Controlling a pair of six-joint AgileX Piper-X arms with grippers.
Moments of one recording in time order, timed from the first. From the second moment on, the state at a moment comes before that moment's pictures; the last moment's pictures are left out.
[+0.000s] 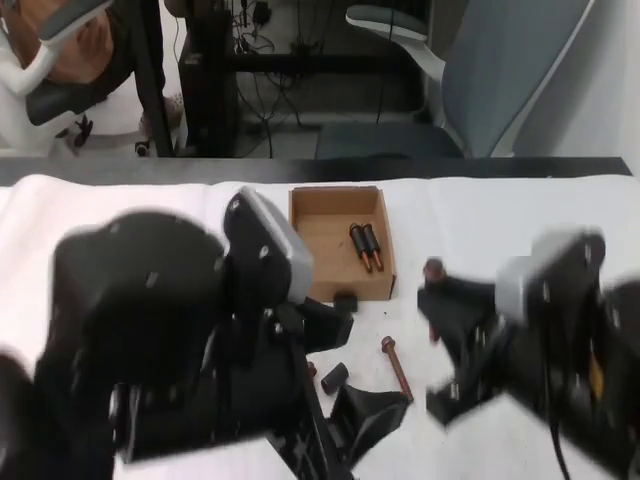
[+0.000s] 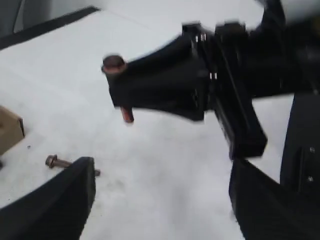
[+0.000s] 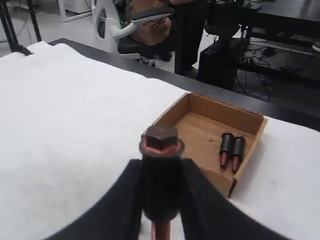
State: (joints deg) left arm -47.8 58.7 -33.0 5.2 17.4 0.3; right arm 39.9 55.5 -20.6 -14.9 6.9 0.0
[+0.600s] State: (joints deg) left arm -36.7 94.1 -56.9 28.8 17.2 23.1; right arm 25.4 89.2 -68.7 24.4 -3.3 -1.4
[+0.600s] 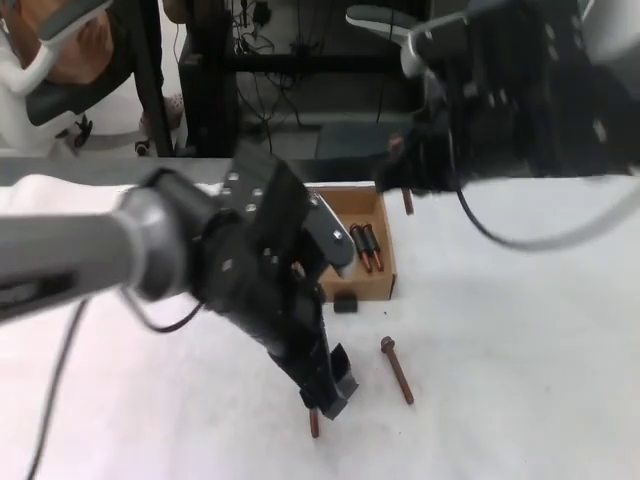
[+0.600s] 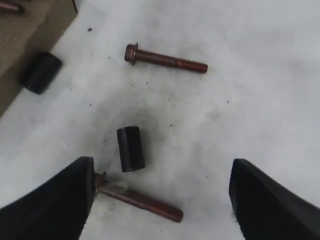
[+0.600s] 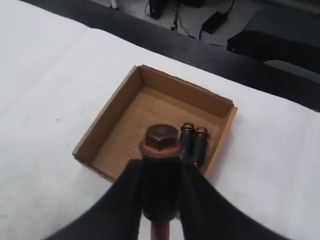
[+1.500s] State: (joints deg) left arm -36.9 106.5 -66.9 30.5 13.4 34.8; right arm 25.0 123.4 -96.8 43.1 -8.1 -3.9
